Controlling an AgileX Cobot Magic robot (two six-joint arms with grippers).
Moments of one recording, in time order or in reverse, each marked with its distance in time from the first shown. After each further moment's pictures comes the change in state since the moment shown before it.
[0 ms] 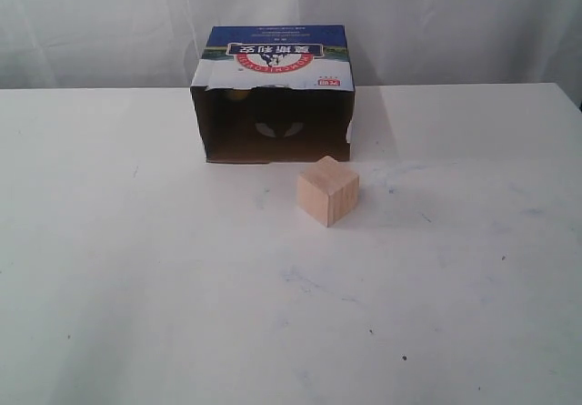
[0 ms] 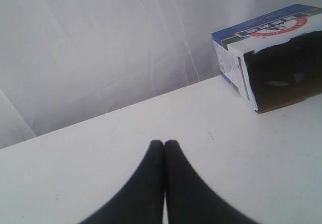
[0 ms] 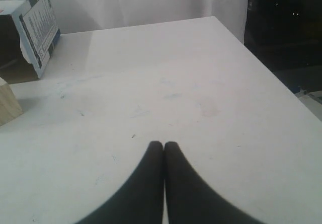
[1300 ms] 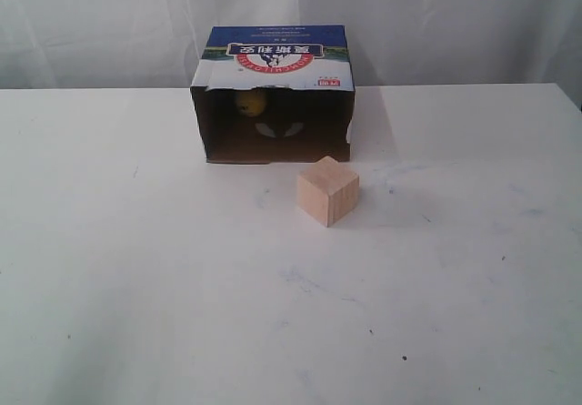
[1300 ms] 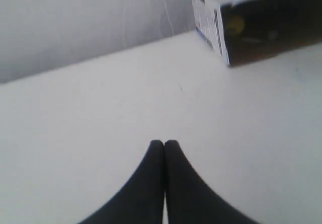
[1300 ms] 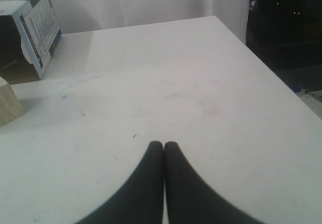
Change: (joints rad) left arm 0.266 0.059 0.050 1.524 0.444 -1.584; right arm 0.000 0.000 0.000 0.012 0.001 -0.003
